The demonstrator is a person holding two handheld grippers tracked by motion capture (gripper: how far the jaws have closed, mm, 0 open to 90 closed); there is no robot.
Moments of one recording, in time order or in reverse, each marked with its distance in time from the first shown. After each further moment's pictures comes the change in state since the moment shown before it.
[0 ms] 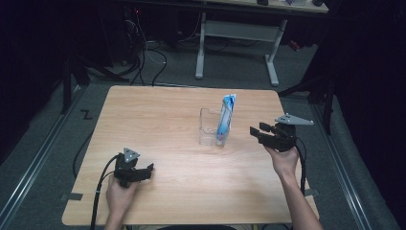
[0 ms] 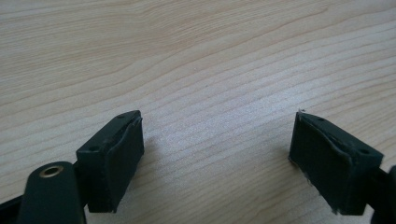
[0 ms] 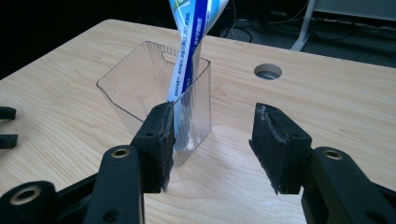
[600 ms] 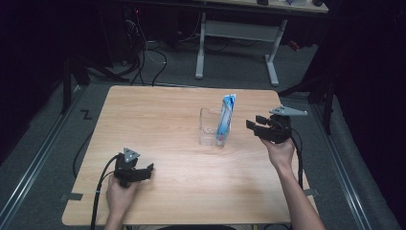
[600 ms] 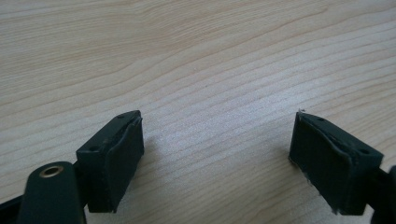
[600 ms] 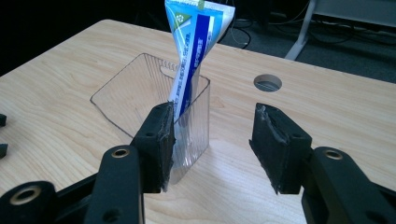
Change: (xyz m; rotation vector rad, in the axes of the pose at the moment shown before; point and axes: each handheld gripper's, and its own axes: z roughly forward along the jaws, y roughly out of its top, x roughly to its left) left arm 0.000 0.000 0.000 0.000 0.000 0.000; right arm 0.002 0.022 0.015 0.016 -0.008 -0.027
